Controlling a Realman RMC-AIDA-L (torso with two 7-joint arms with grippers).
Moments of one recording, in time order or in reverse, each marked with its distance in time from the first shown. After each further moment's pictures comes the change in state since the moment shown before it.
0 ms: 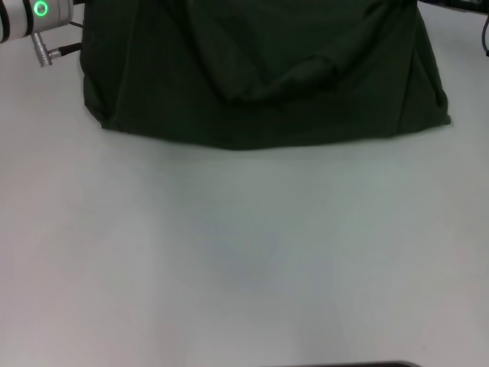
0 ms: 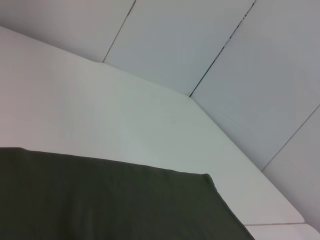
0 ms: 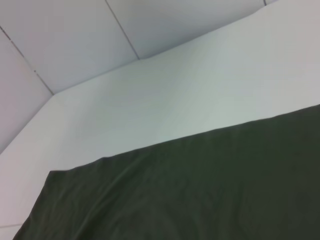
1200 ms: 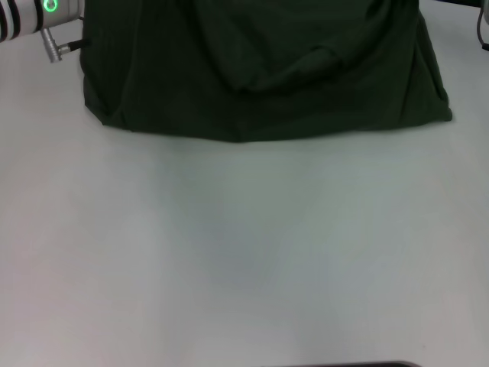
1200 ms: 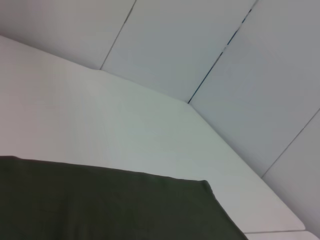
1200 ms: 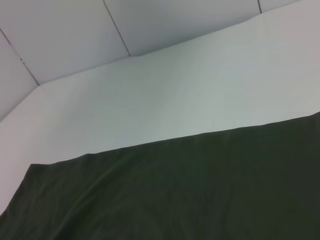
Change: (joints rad) left arm -0.013 -0.014 0.002 -0.007 -0.026 -0.029 0.023; right arm 0.022 -0.005 -0.080 0.025 0.019 0.094 -0.020
